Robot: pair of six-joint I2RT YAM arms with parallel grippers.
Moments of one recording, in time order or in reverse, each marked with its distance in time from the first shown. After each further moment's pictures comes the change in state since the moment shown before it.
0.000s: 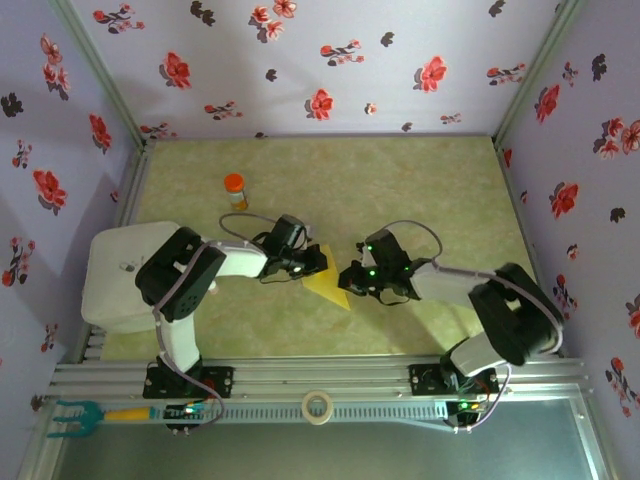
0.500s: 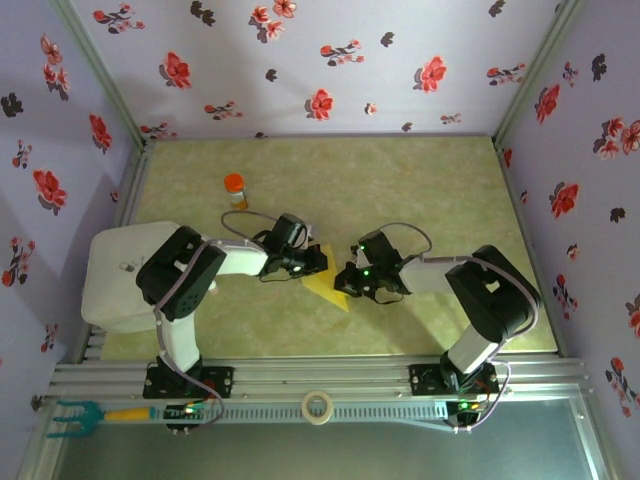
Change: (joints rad) left arm 0.003 0.005 0.018 -0.029 0.018 0.038; right arm 0.000 0.131 0.023 0.048 -0.026 0.003
